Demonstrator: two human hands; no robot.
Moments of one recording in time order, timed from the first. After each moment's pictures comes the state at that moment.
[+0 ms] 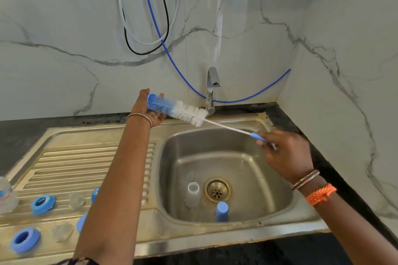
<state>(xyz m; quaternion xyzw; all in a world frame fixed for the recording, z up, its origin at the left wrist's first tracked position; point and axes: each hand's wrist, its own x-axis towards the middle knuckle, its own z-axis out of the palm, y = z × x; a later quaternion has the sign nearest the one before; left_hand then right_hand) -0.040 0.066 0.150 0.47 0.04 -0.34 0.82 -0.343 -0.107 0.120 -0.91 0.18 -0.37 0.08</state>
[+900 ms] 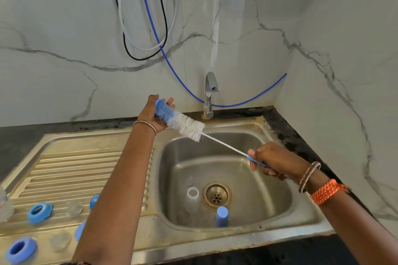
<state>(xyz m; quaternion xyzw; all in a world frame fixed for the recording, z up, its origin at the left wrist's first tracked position) -0.047 0.053 0.144 0.43 -0.01 -0.38 0.82 -0.339 -0.089 0.155 -0.83 0.30 -0.01 0.46</state>
